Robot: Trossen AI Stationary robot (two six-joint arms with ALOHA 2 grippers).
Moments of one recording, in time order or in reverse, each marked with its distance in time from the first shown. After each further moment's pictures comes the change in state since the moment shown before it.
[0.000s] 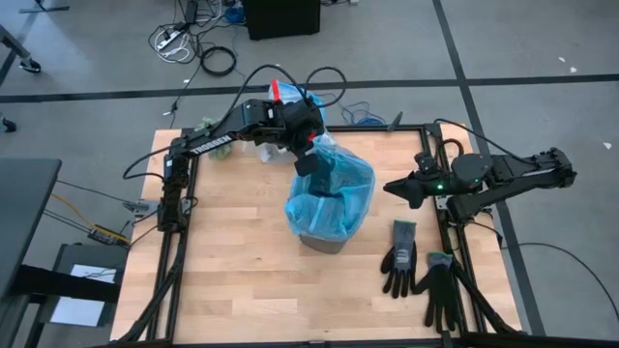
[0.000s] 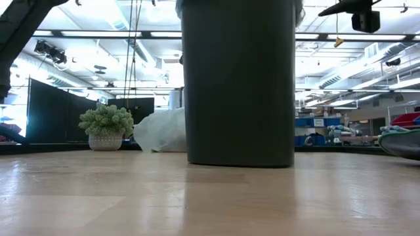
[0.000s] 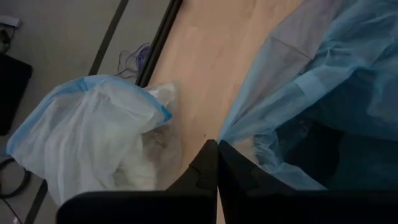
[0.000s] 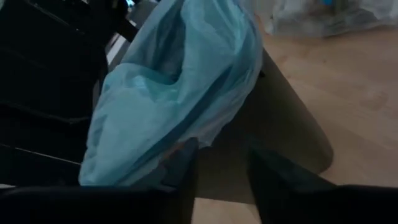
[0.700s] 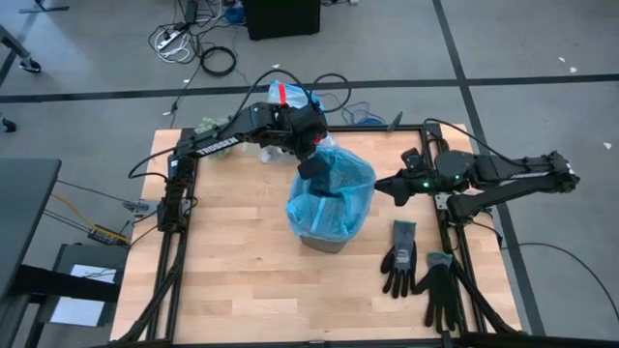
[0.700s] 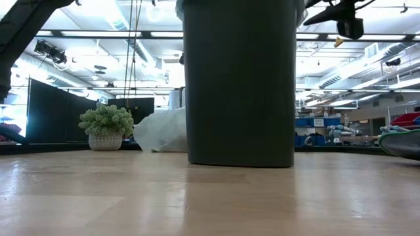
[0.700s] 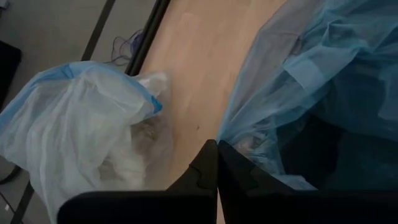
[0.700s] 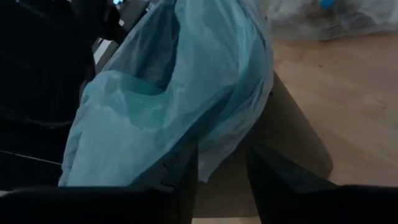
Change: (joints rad) left arm 0.000 0.035 0.000 -0.017 0.011 -0.044; right arm -0.113 0.103 0.000 0.071 -0.089 -0.046
